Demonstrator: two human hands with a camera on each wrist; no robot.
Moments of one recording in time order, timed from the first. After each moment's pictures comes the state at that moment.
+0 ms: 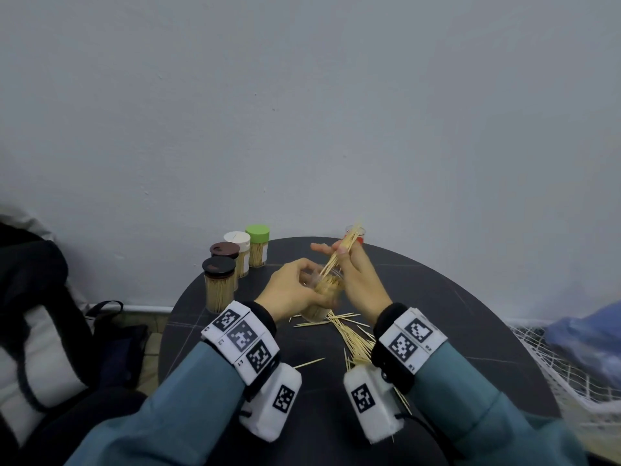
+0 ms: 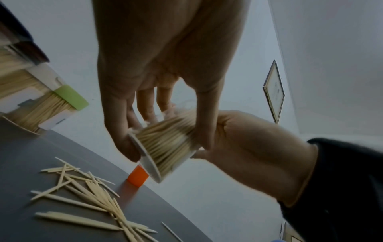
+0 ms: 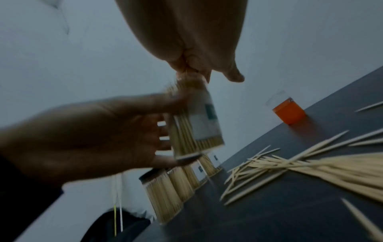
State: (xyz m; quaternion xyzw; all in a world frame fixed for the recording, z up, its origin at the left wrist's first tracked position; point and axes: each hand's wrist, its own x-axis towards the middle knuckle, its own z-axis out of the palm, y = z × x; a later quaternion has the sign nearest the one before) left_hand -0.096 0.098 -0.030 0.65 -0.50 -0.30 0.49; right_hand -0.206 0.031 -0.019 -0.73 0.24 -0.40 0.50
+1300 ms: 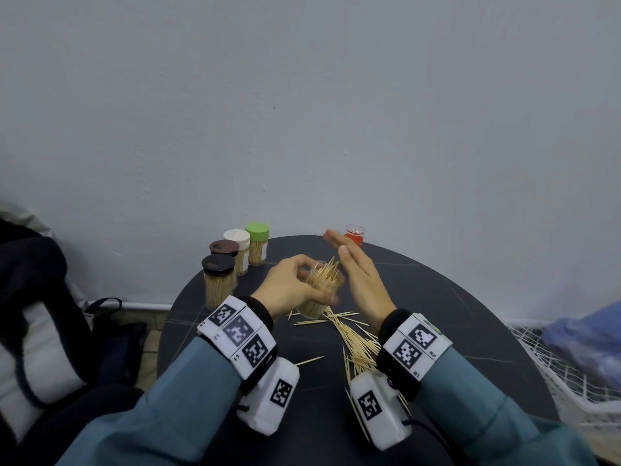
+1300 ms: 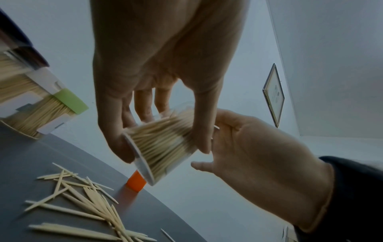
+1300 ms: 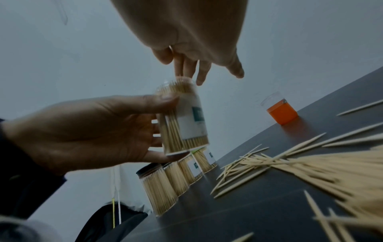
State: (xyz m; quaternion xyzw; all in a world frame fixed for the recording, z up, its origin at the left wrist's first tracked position) left_hand -0.091 0.095 -0.030 0.65 -0.49 -0.32 0.49; right_hand -0.214 0.029 -0.026 -0.75 0.24 -0.39 0.47
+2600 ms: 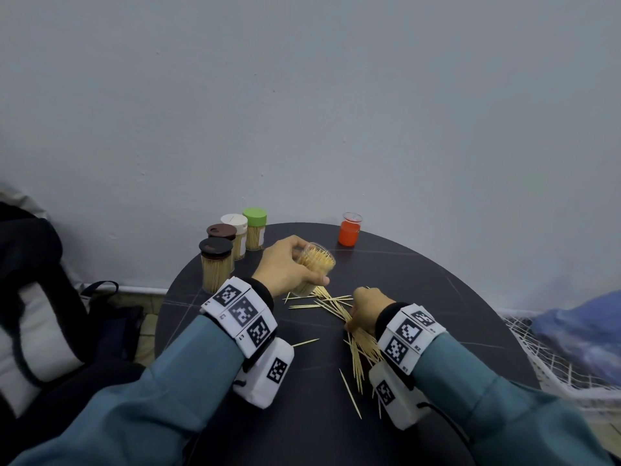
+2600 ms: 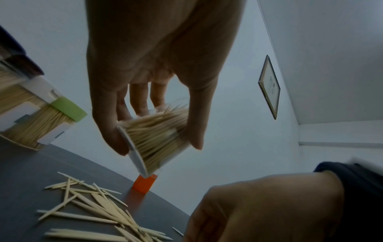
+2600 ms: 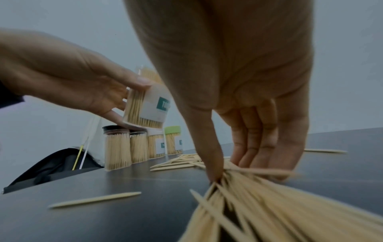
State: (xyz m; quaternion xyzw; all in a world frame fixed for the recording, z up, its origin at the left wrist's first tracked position) left_hand -0.091 0.093 -0.029 0.69 -0.47 -0.26 0.48; right_hand -0.234 0.016 -0.043 -0.84 0.51 0.11 0.12
